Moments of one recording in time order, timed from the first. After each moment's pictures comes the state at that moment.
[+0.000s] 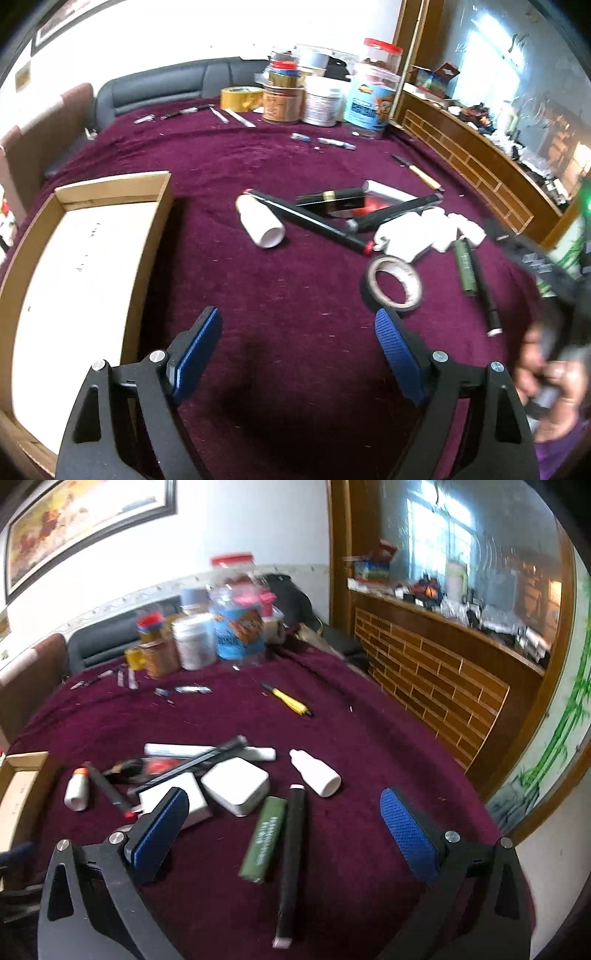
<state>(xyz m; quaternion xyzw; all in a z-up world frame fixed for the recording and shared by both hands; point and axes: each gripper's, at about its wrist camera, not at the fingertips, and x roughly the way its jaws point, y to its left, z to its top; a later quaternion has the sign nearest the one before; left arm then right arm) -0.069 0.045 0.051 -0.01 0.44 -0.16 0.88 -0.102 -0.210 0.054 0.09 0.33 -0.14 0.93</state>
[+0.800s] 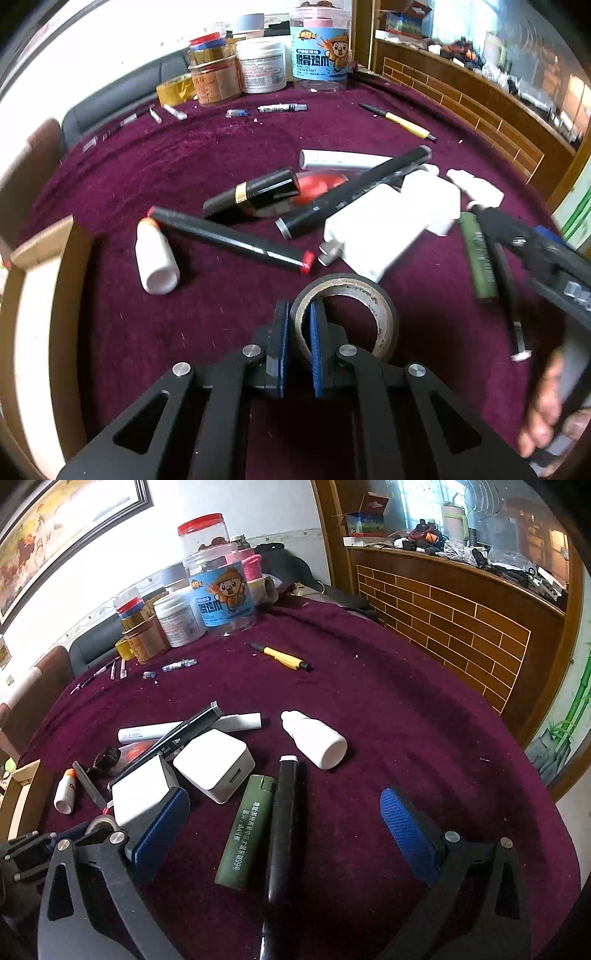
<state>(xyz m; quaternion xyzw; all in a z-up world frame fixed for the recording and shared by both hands) -0.036 -0.044 0.022 0.09 0.47 -0.17 0.86 -0.097 -0.235 0.018 0.16 0.36 -0.11 0.91</state>
